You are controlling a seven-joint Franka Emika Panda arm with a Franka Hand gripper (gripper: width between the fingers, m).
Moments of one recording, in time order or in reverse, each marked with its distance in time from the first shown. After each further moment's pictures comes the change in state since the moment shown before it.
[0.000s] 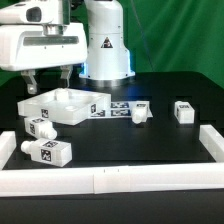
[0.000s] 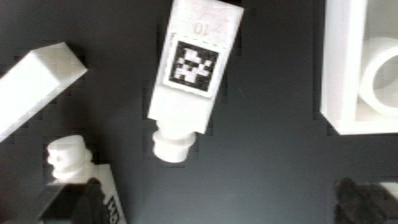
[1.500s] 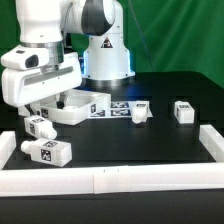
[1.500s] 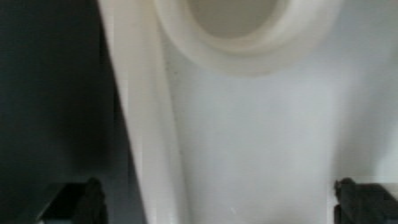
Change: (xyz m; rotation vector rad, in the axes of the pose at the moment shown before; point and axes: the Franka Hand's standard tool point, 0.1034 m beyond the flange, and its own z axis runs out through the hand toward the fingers) arm -0.074 -0.074 0.075 0.113 -0.067 0.069
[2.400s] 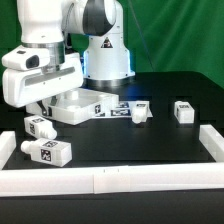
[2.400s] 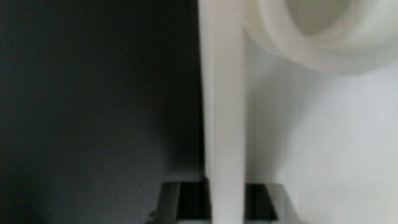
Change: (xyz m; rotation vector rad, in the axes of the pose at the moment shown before) arm 0.000 0.000 0.000 0.001 -0.001 0.001
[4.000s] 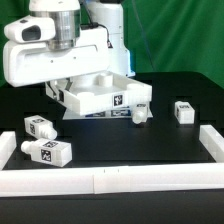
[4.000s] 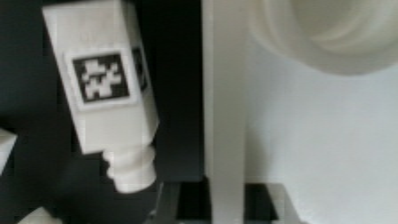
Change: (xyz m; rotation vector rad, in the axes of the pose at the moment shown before) arm 0.109 0.053 -0.062 0.029 -0.006 0.433
